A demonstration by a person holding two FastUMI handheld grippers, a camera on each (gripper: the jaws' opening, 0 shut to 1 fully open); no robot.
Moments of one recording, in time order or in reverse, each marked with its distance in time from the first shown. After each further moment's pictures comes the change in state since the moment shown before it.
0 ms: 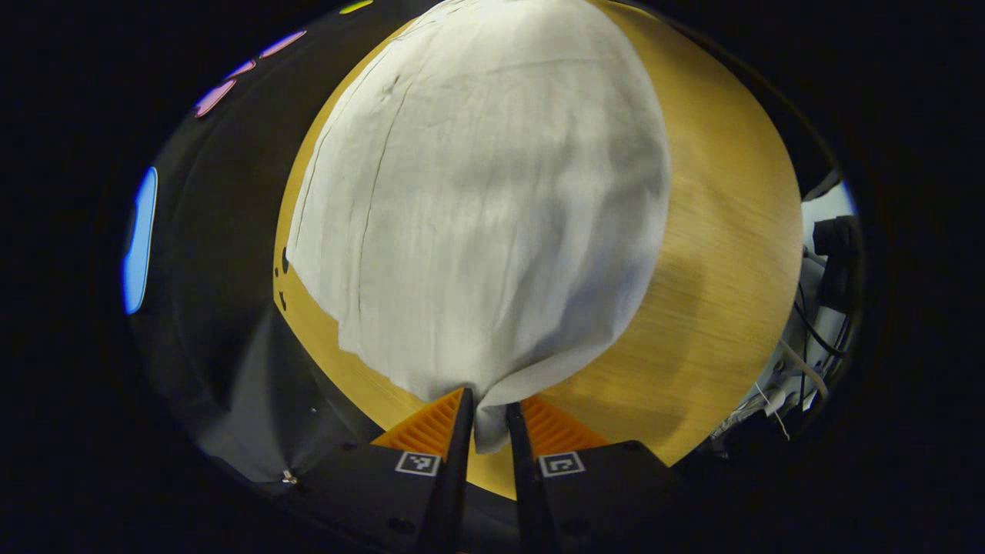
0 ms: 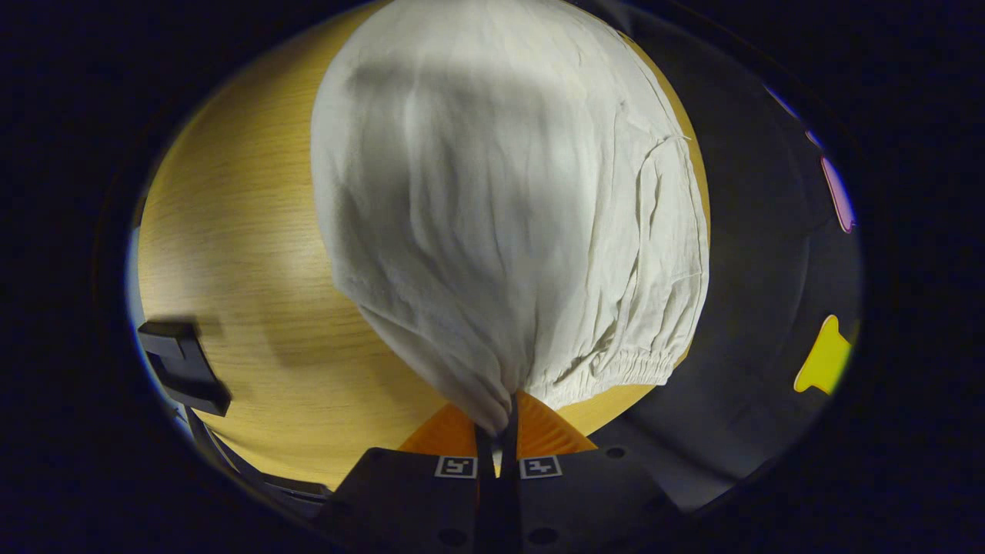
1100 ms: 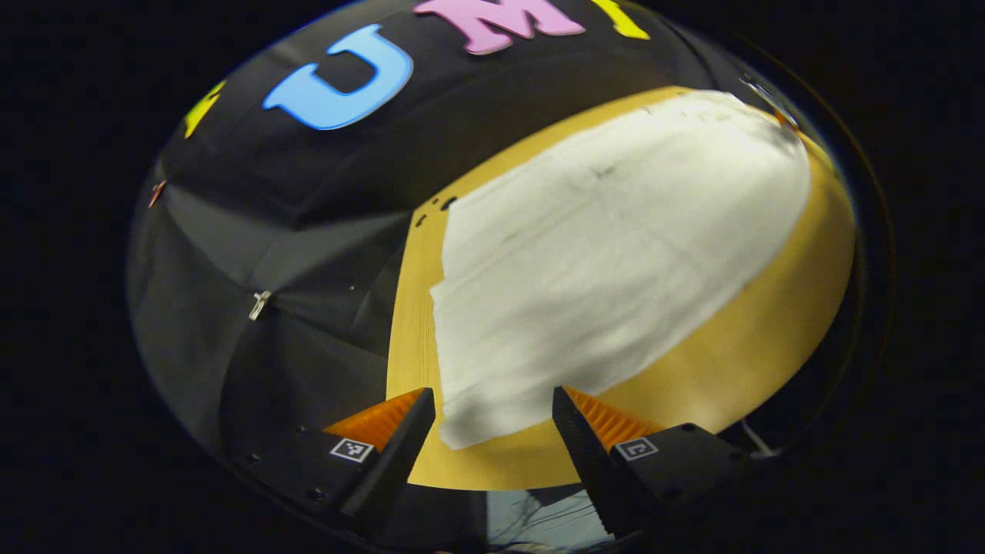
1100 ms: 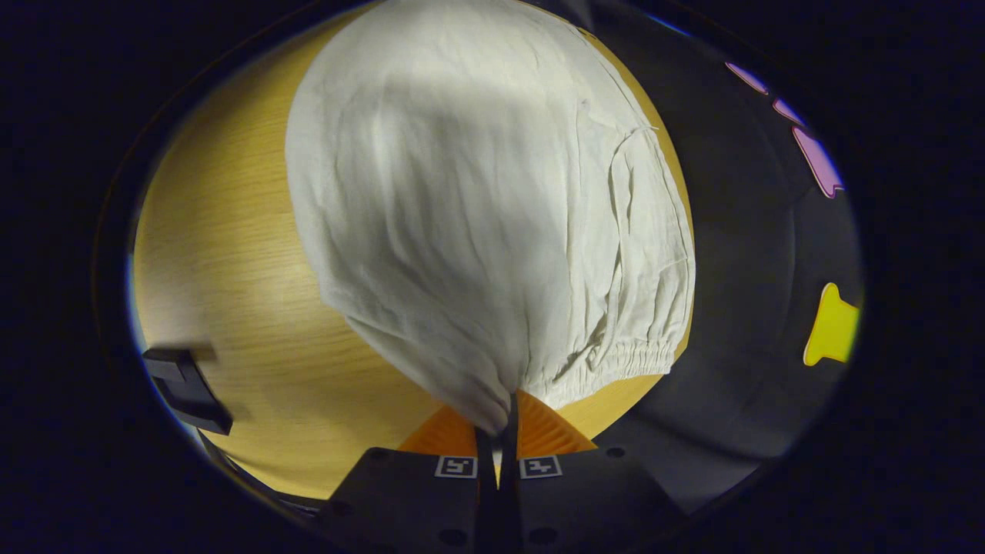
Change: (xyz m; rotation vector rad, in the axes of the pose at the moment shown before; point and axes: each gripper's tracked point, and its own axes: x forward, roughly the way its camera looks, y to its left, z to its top) left arm -0.093 -0.033 0.012 -0.743 -0.096 0.300; right arm -0.001 -0.004 0.004 0.118 -0.066 -0.035
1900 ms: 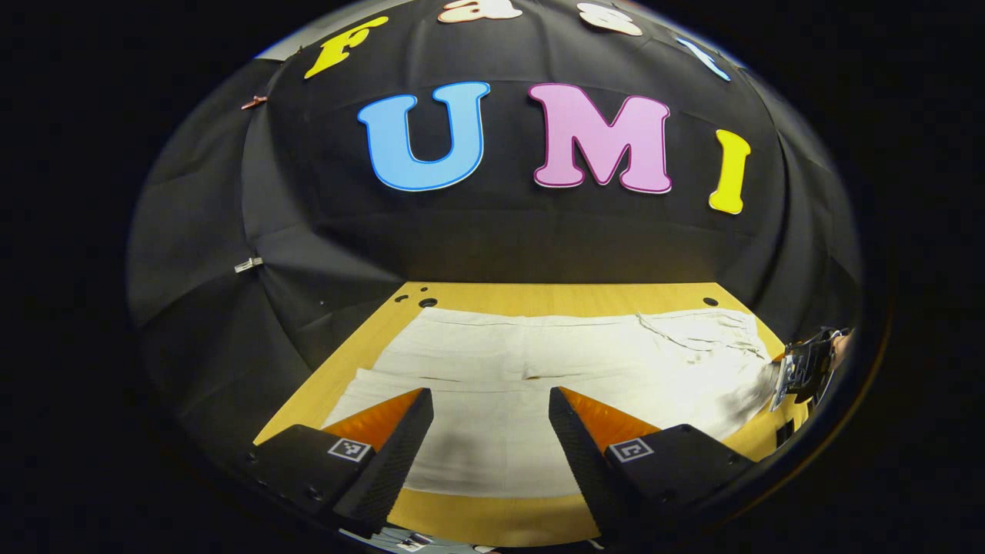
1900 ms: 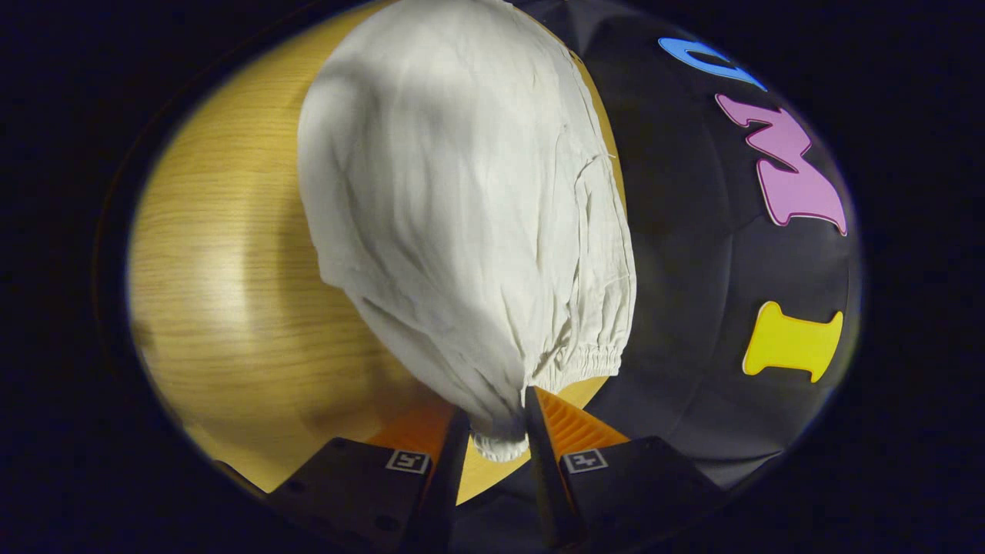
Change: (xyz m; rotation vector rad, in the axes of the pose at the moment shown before) left arm -0.112 -0.048 0.242 -0.736 -0.380 -0.023; right arm -0.006 -0.004 -0.001 -0.061 -0.080 -0.269
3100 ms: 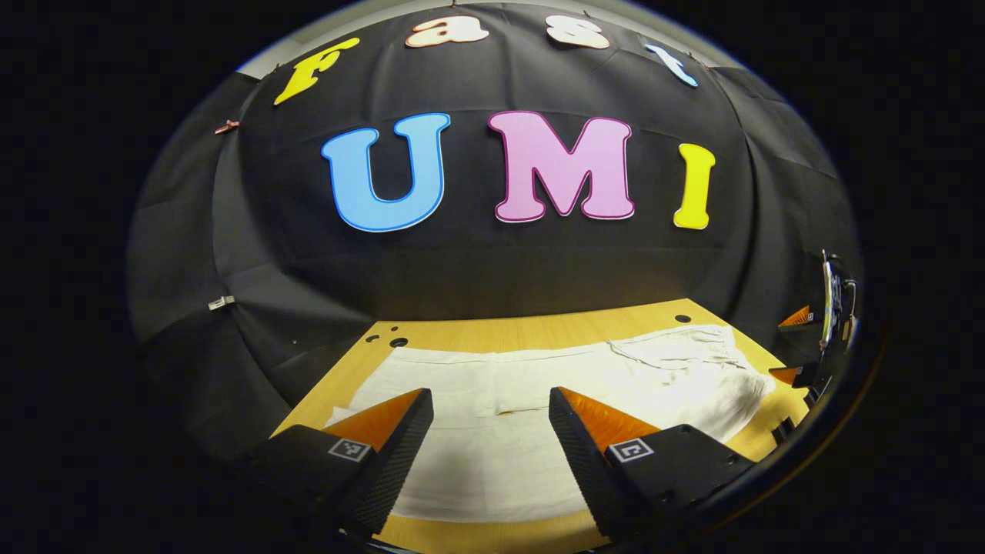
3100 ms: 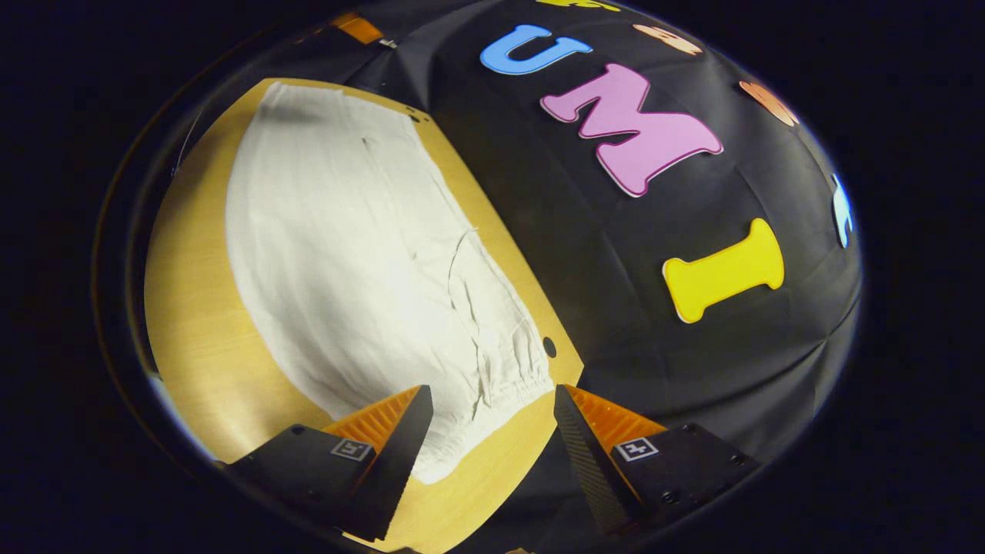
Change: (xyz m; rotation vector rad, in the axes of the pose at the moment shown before) left arm 0.003 -0.037 0.041 0.064 -0.124 -0.109; right arm -0.103 -0.067 0.054 0.432 -0.209 -0.167
